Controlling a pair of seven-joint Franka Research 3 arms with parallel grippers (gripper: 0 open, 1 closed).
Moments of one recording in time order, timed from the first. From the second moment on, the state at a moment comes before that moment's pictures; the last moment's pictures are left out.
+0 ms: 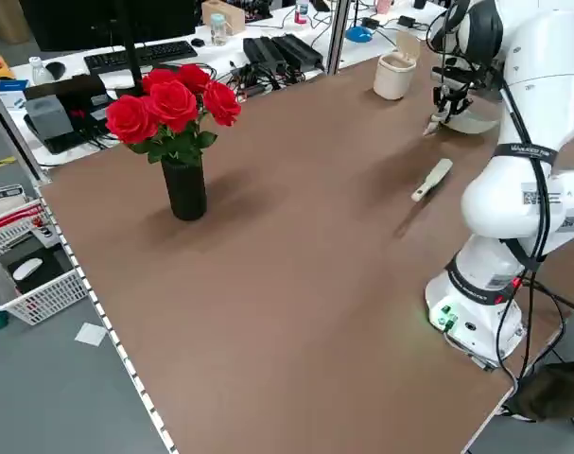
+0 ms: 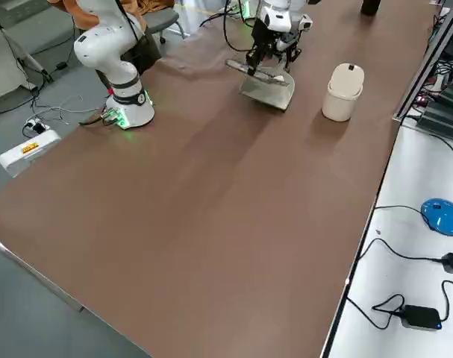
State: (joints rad) left arm -0.56 0.75 -0.43 -1.49 0.32 2.08 -2.65; right arm -0.03 0.03 0.44 -1.98 -0.14 1.73 0.48
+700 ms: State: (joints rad) left arm -0.56 0.75 -0.43 -1.49 0.32 2.08 -2.65; right arm -0.03 0.09 0.69 -1.78 -0.37 1.47 0.70
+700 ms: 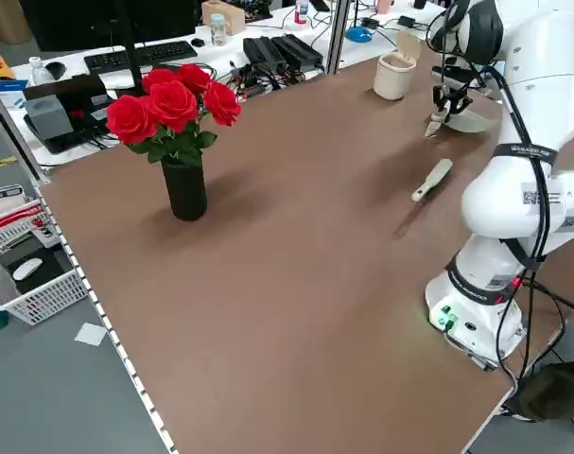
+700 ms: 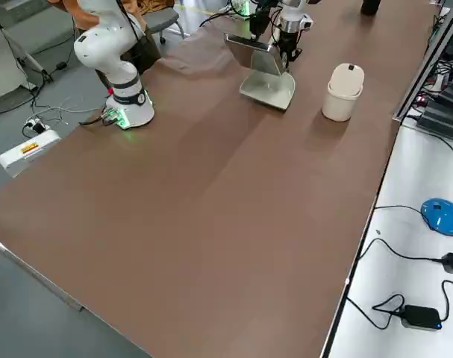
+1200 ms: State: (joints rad) left arm -0.56 0.75 -0.43 -1.49 0.32 2.08 -2.65; right arm 0.00 0.34 0.85 -1.62 -0.64 1.28 0.84
